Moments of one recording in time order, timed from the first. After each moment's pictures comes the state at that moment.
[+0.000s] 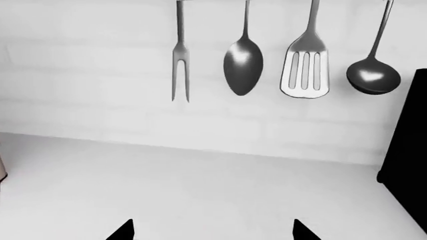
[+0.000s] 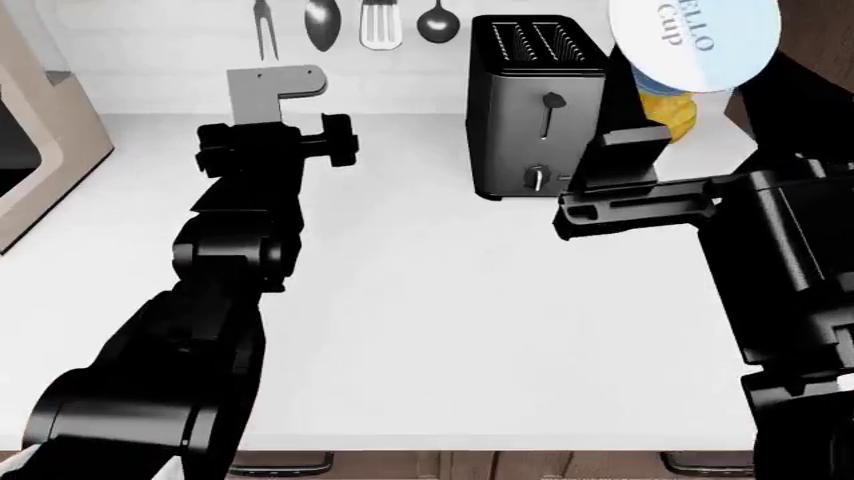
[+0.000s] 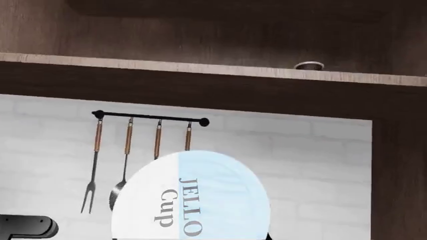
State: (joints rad) left arm -1.36 0.00 0.13 -1.28 -0.16 -0.12 -0.18; right arm 1.01 0.62 -0.10 -0.94 1.50 1.03 1.13
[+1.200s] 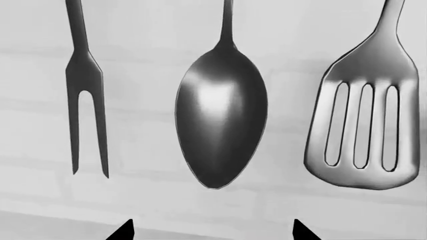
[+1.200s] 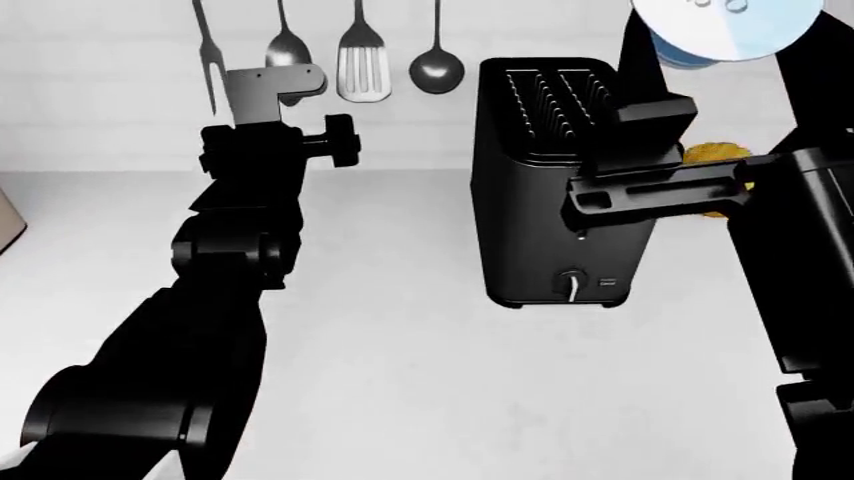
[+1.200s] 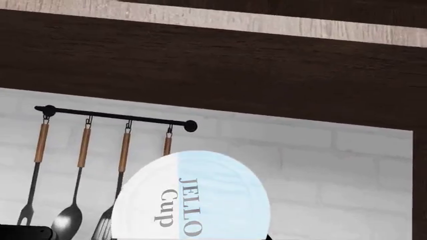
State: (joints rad) left arm -1.38 0.00 0.09 -1.31 -0.15 -0.11 -0.14; right arm 1.20 0.67 -0.19 -0.93 1.73 1.02 1.36
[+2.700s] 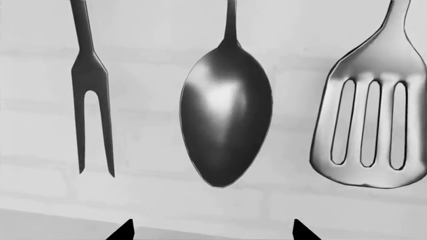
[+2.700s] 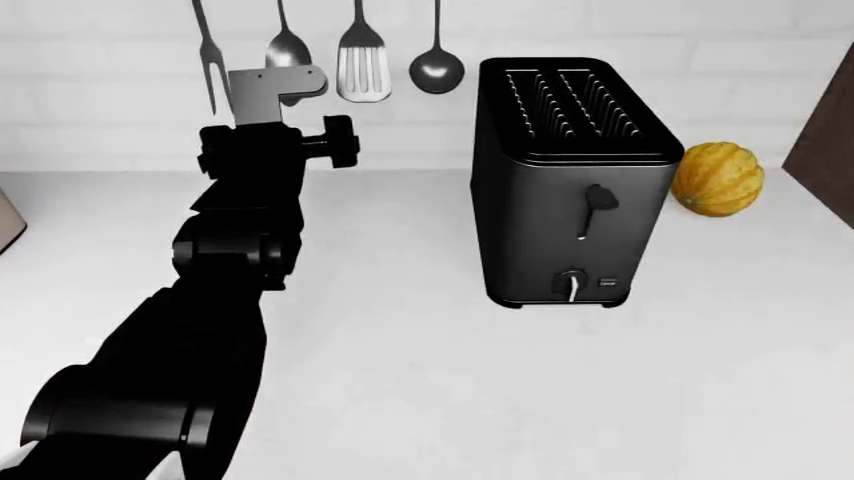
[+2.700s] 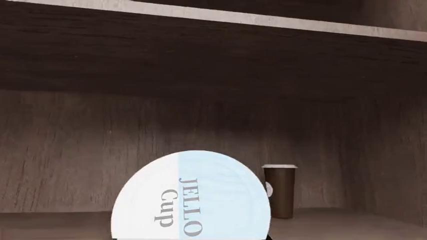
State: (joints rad) left arm -1.38 0.00 0.11 -1.31 -0.15 -0.12 -0.16; right arm 2.35 0.50 -0.63 -0.04 2.02 1.08 1.57
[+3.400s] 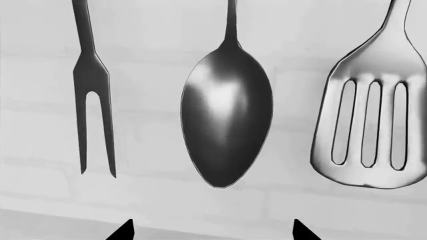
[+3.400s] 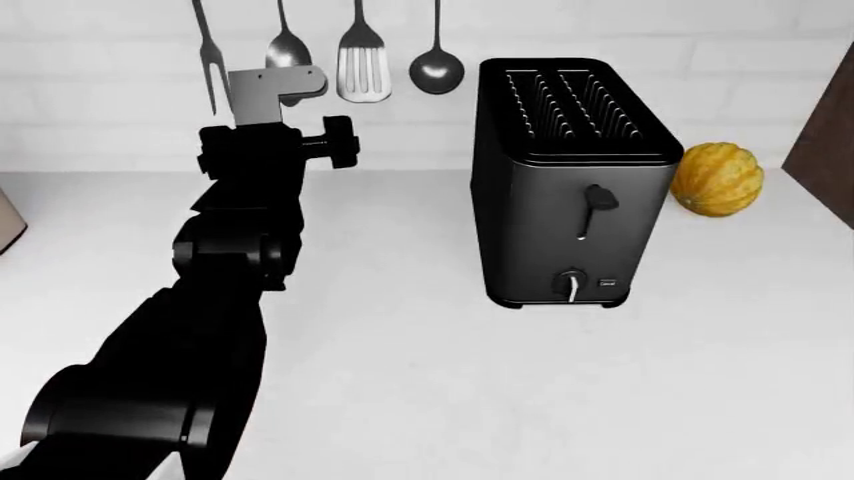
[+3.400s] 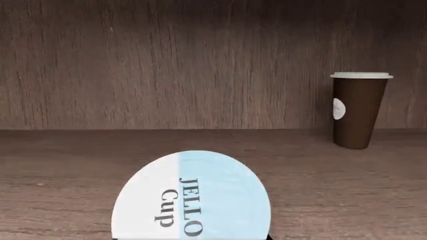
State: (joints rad) left arm -1.37 0.00 0.12 -1.31 -0.15 -0.12 -0.17; right arm 2.27 0.20 -0.23 0.60 1.32 1.48 1.02
